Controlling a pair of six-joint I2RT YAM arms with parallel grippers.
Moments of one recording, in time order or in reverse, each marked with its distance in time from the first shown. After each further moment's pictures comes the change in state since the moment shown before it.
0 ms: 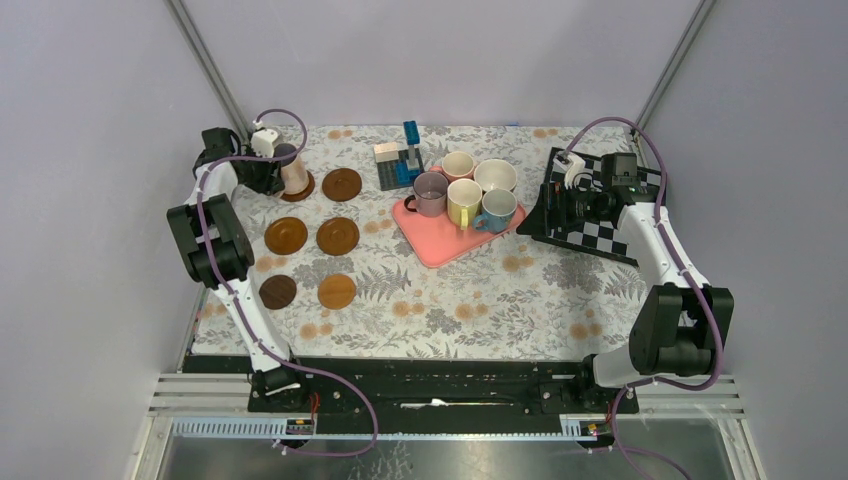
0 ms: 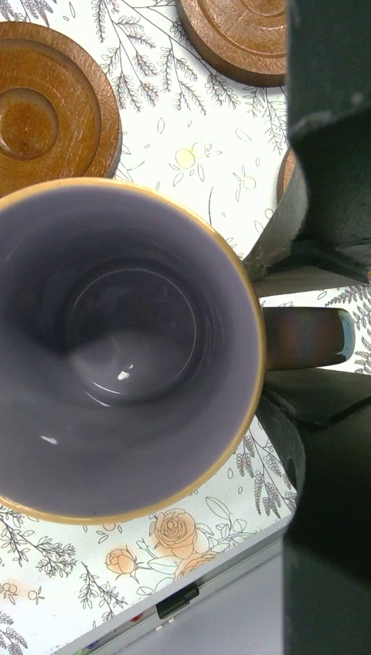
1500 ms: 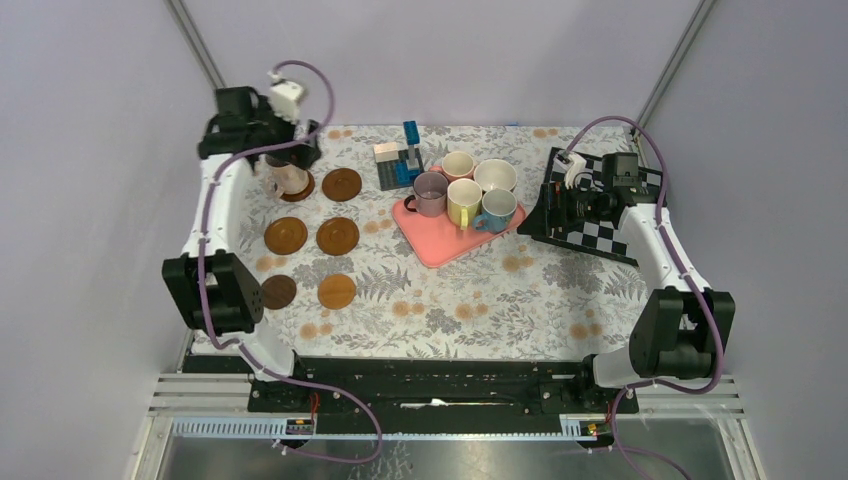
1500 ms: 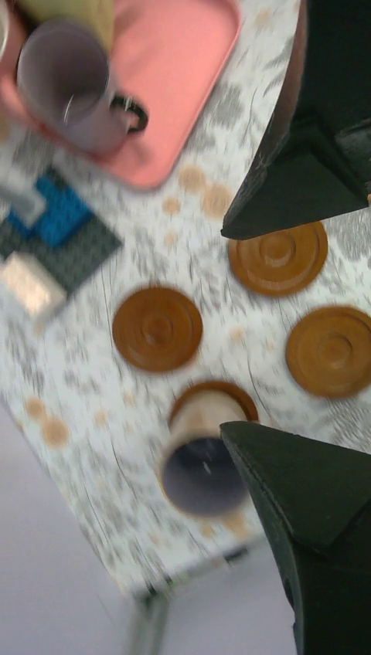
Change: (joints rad) left arm -0.202 -0.463 -0.019 -0.134 -0.096 -0.259; right arm -0.001 -0.015 0.000 -0.003 0.006 -0.010
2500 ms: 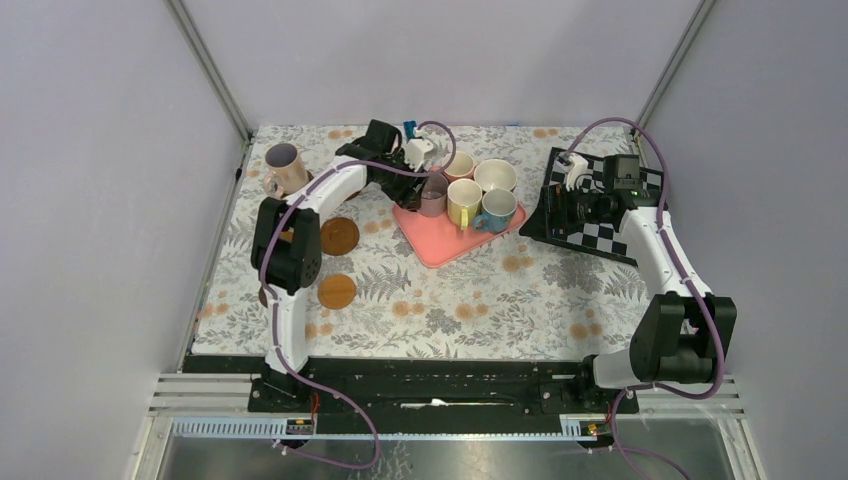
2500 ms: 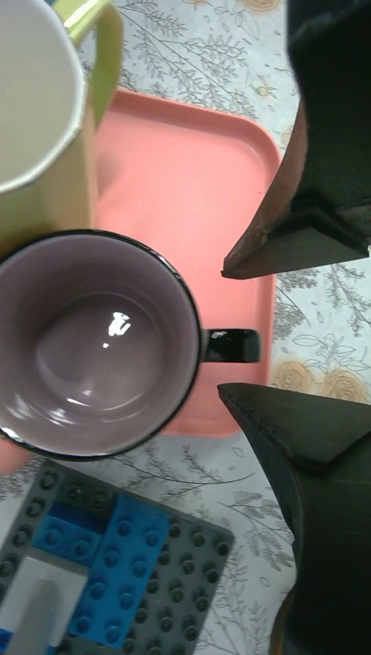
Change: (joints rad) left arm -0.517 0.395 0.026 0.011 -0.038 -0.048; right arm 0.000 -0.025 -0.018 0.006 0.054 -0.013
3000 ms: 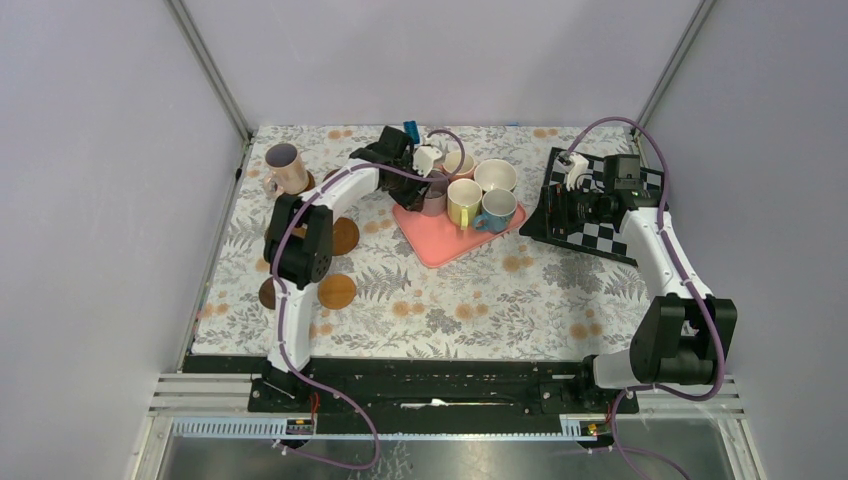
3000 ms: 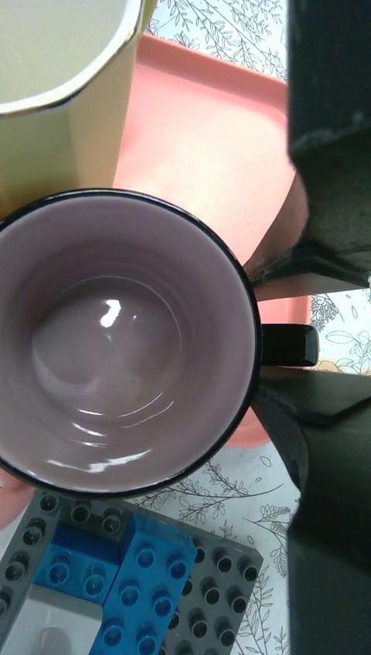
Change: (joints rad) left arm -0.047 0.098 0.059 0.016 -0.078 -0.011; right arm 0.000 -0.007 0.000 0.005 0.001 -0.004
